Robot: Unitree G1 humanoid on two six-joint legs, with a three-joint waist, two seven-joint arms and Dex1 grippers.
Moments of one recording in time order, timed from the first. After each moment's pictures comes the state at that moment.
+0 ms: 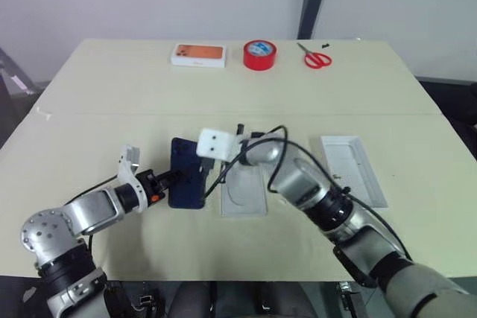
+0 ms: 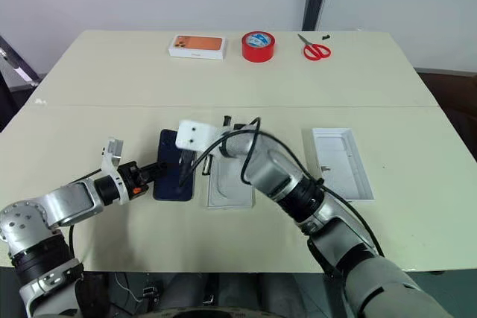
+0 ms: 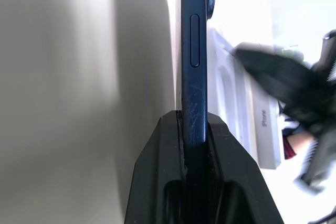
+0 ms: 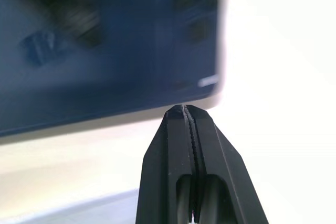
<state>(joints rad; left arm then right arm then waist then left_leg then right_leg) -0.28 0.27 0.69 -0.15 -1.42 1.55 0.13 -0.80 -0.26 0.55 -0.10 -0.22 0.67 0.82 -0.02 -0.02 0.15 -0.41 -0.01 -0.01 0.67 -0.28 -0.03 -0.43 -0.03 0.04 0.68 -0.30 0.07</state>
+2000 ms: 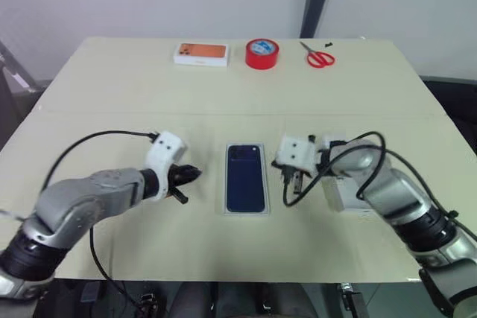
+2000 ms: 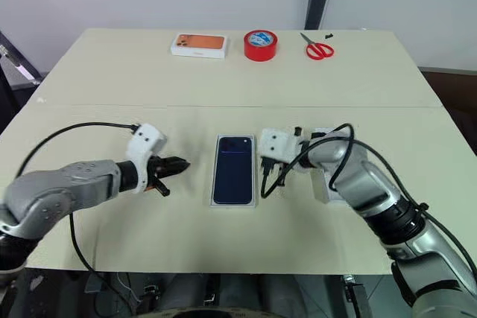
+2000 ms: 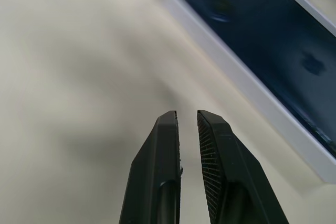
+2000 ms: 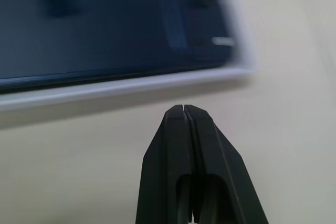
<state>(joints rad) -0.38 0.86 -0.26 -0.42 -0.92 0.95 -0.22 -0.53 -0.74 0.45 -0.30 -0.09 0.59 0.94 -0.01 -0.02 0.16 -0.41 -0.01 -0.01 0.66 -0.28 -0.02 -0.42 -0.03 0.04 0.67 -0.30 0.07</state>
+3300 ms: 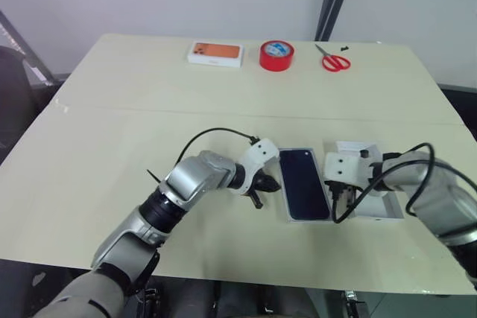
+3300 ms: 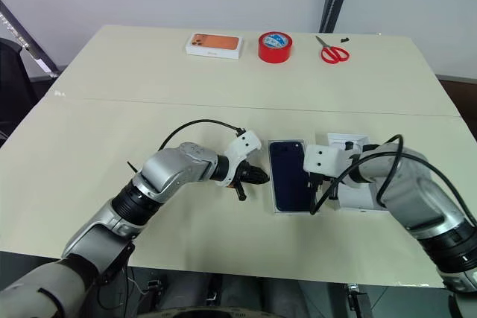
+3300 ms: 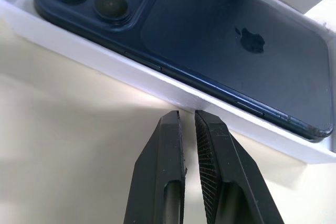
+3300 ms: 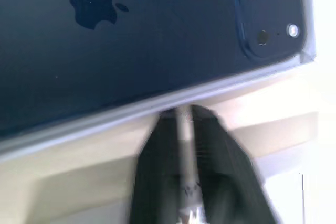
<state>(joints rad) -0.69 0.29 -0.48 -0.04 -0.40 1.00 -0.67 -0.31 -1.03 0.13 -0.37 -0.06 0.61 1.13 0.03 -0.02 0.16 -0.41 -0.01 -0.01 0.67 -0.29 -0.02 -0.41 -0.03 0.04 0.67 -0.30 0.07</state>
